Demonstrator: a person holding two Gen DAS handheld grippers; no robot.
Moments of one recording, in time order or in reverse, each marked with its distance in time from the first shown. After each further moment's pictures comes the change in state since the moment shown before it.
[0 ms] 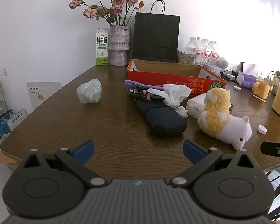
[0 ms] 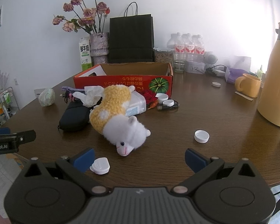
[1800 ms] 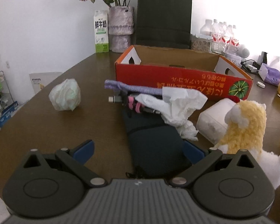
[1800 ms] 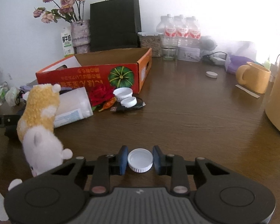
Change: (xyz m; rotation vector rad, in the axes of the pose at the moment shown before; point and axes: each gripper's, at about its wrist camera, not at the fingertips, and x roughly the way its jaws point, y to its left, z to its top) left arm 0.112 -0.049 0.050 -0.008 0.108 0.108; right arm 0.109 -0.107 0.028 -0.008 0.071 0.032
